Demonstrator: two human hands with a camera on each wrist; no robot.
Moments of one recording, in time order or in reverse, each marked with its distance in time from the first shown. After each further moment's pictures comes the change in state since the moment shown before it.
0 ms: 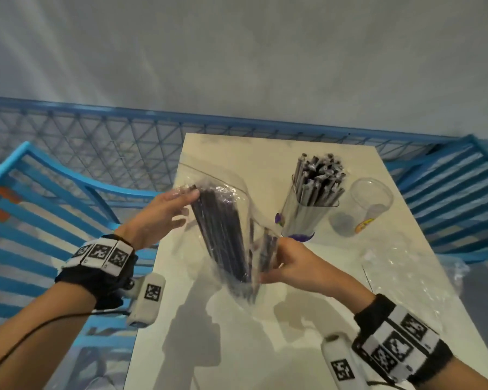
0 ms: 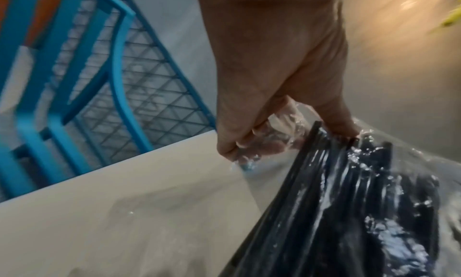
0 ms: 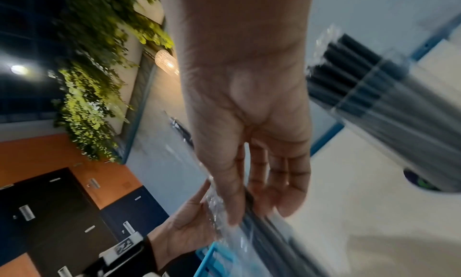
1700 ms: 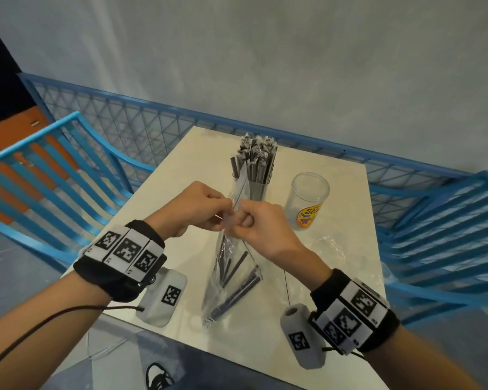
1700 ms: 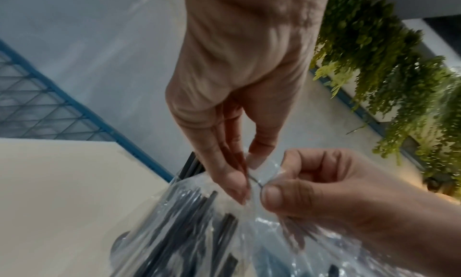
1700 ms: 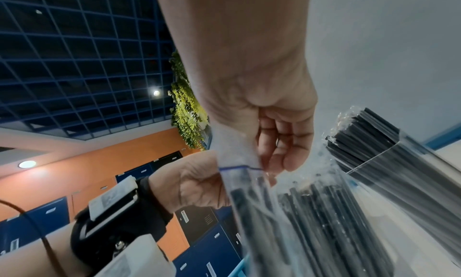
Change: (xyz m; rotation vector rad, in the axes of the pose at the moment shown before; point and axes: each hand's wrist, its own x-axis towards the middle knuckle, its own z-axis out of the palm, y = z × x) left_hand -0.070 0.009 0.320 0.350 0.400 -0.073; right_hand -0.135 0.071 -0.099 -0.182 0.191 -0.316
